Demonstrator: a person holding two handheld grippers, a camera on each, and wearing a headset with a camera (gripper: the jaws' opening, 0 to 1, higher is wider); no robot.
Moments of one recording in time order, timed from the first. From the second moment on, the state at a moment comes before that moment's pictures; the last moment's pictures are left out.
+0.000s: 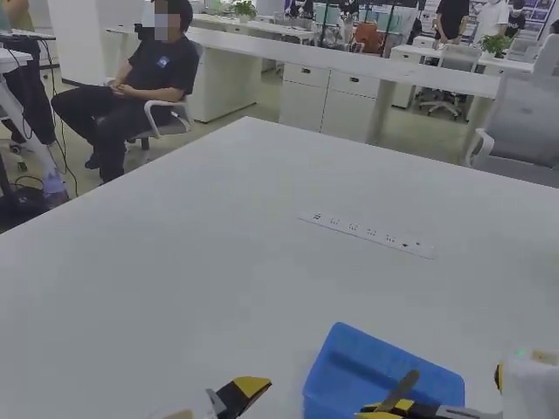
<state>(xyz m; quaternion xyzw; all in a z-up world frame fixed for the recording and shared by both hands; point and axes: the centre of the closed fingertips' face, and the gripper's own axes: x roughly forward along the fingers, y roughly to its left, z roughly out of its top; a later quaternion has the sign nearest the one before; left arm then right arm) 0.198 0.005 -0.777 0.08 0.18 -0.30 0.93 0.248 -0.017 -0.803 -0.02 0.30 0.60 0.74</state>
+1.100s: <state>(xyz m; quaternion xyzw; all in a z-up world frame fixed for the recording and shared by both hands) 0.198 0.005 -0.778 0.08 0.18 -0.30 0.93 0.194 -0.019 -0.836 -0.18 0.25 0.66 0.69</state>
